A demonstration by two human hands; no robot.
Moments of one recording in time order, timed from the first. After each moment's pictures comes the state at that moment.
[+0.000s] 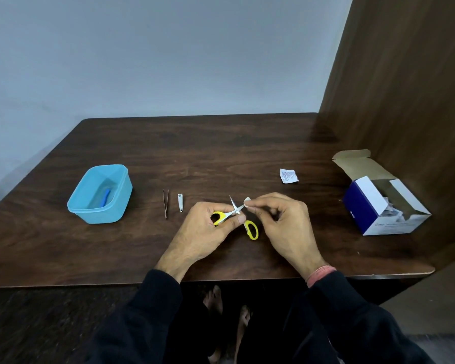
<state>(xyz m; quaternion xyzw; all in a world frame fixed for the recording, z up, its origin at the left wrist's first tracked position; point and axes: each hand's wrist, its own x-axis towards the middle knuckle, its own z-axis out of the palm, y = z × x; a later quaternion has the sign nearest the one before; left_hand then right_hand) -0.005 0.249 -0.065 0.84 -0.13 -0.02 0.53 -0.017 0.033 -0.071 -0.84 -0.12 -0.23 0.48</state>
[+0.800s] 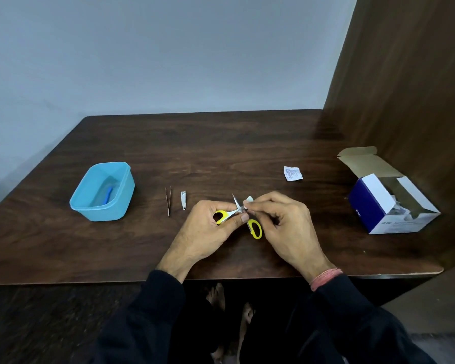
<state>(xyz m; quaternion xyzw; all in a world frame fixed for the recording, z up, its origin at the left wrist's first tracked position) -0.010 0.248 -0.060 0.83 -0.15 -0.02 0.54 -0.022 0.033 -0.073 -0.86 -0.18 -0.25 0.42</state>
